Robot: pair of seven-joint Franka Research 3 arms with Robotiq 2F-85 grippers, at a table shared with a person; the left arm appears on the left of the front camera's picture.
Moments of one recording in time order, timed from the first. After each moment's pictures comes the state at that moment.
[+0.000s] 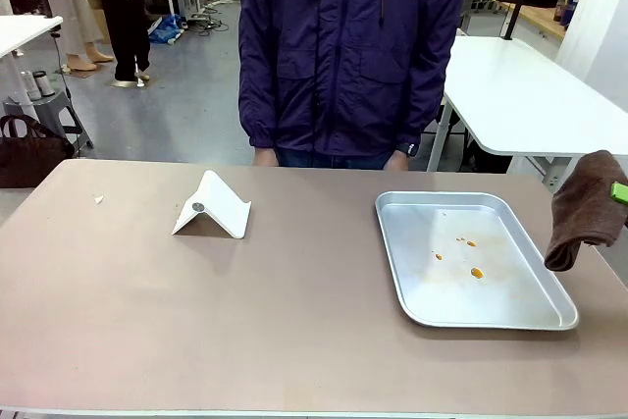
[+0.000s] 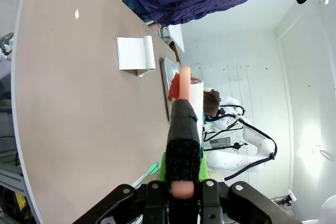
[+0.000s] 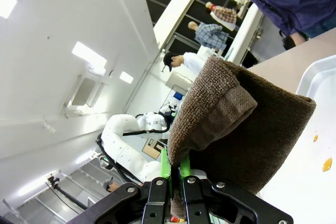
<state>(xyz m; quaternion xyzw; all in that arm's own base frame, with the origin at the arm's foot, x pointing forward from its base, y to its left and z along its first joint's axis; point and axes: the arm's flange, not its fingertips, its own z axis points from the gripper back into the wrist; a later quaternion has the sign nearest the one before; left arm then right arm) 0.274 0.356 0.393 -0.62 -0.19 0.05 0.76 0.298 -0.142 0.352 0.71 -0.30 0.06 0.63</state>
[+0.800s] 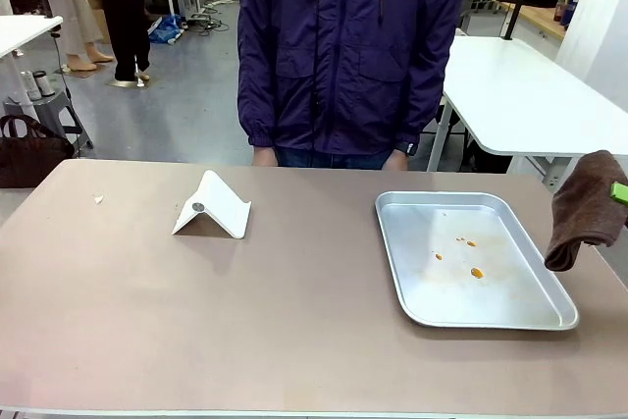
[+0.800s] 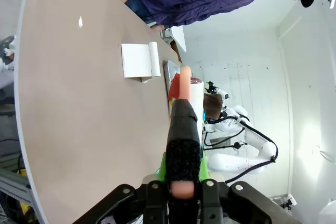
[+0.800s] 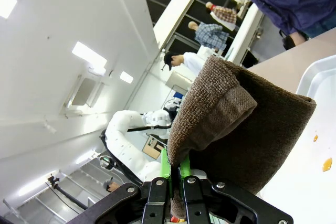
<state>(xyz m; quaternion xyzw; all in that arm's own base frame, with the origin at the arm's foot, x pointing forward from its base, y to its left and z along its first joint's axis) 0.323 0.357 0.377 -0.63 -0.17 0.05 0.76 0.298 -0.142 0.352 0.71 -0.30 0.06 0.63</state>
